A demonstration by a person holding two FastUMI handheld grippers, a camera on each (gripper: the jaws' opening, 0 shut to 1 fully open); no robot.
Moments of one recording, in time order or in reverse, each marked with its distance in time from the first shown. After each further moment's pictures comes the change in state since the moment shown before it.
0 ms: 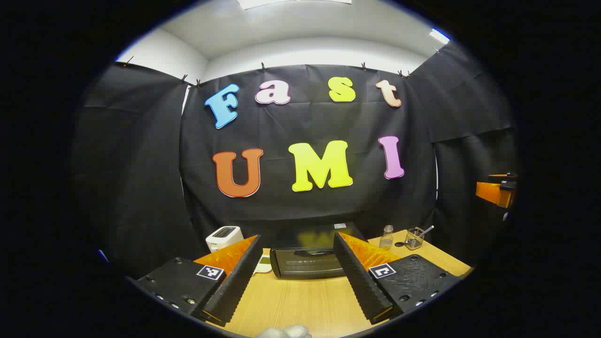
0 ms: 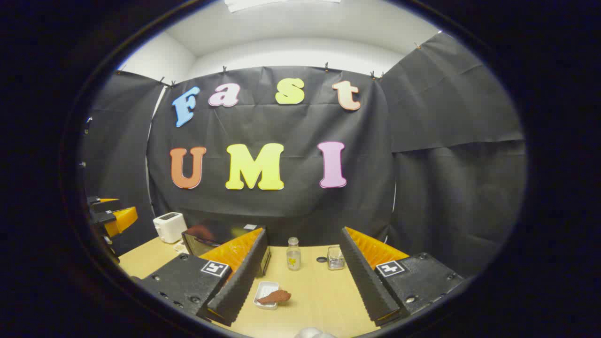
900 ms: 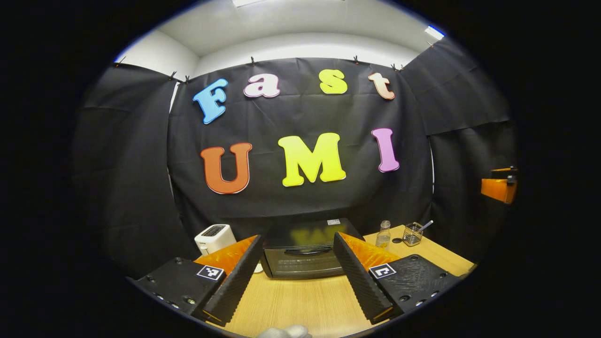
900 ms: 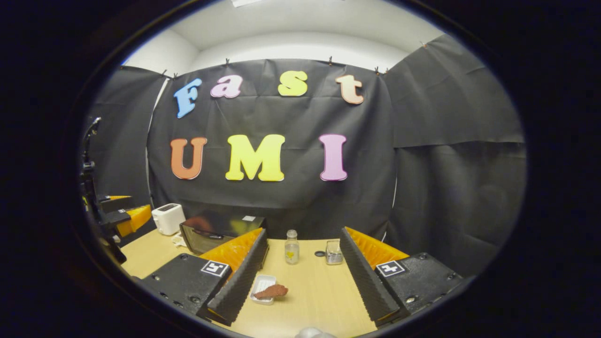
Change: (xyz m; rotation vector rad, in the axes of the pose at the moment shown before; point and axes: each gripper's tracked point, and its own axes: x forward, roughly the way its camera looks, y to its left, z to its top) left arm 0.042 -0.026 -0.026 0.001 0.041 -0.059; right arm 0.004 -0.011 -0.014 -0.030 0.052 -0.013
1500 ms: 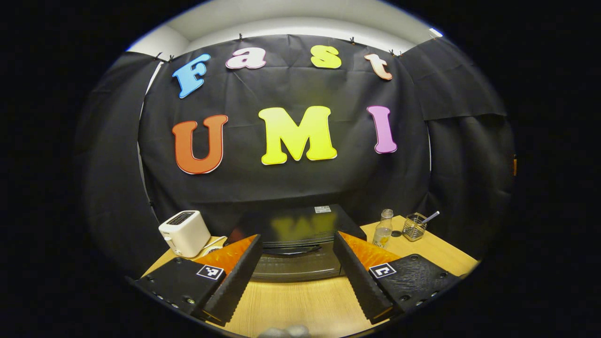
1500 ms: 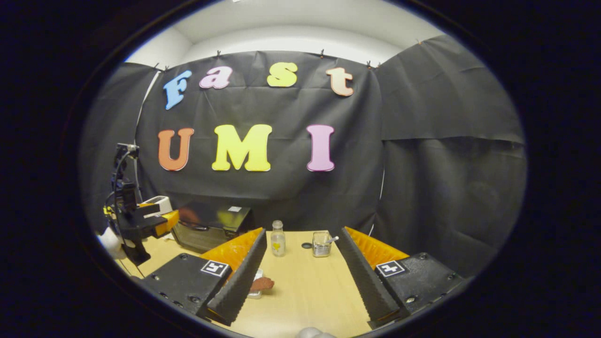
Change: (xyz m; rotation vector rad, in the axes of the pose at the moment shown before) left arm 0.120 -0.025 -0.059 -0.015 0.080 -0.071; right arm 0.001 -0.023 -0.018 0.009 0.062 -0.083
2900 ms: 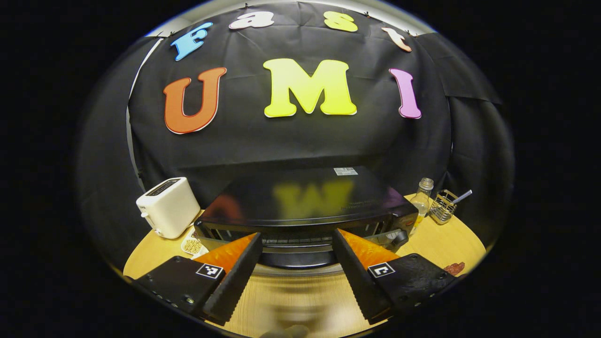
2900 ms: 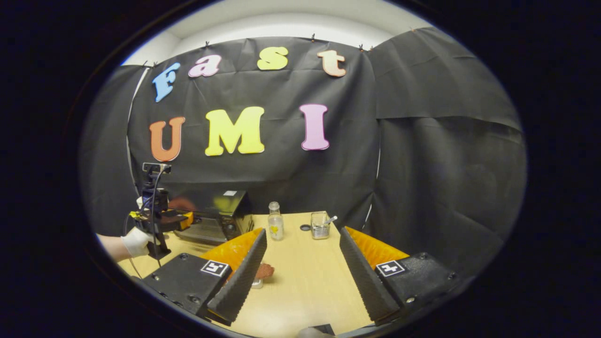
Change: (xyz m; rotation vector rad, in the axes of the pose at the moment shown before) left arm 0.072 0.022 -0.090 -0.041 0.205 0.016; right arm 0.000 0.001 -0.034 0.027 0.113 -0.019
